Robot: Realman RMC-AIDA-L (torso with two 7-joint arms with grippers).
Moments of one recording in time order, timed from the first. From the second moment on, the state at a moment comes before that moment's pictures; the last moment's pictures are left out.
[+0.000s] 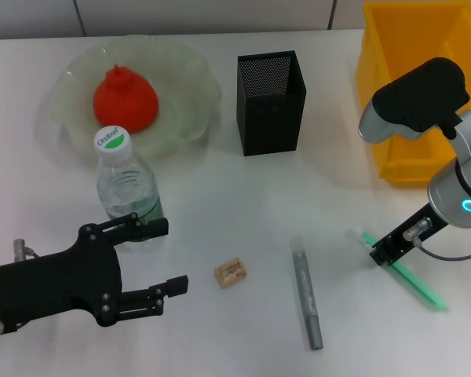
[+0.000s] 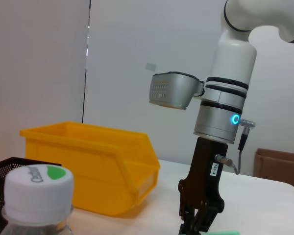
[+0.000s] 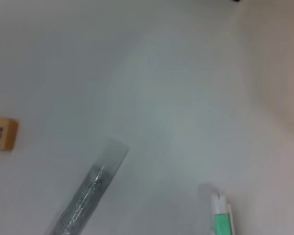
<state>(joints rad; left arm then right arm) -0.19 -2.07 1.04 0.69 1.65 1.69 -1.02 0.50 2.09 -1.65 -1.37 -2.68 -1.53 2.90</state>
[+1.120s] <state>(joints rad) -0.20 -2.07 1.04 0.66 1.65 1.71 -1.01 0.32 2.09 -1.22 -1.42 -1.68 -1.09 1.94</state>
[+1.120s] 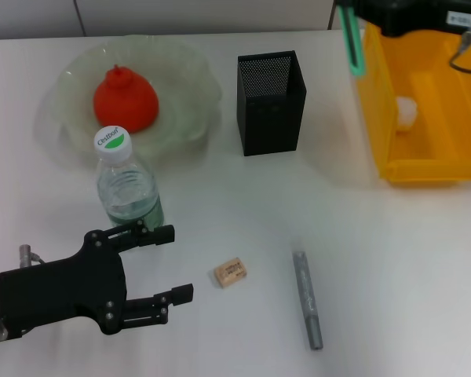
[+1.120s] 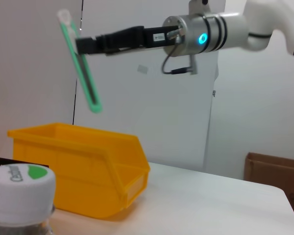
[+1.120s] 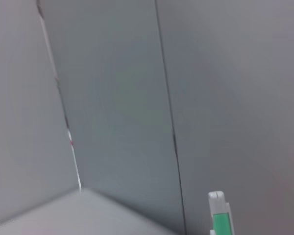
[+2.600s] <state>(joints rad) -0.22 -2.07 1.04 0.64 1.65 1.71 -1.01 0.45 2.08 -1.33 -1.00 -1.45 -1.04 1.60</state>
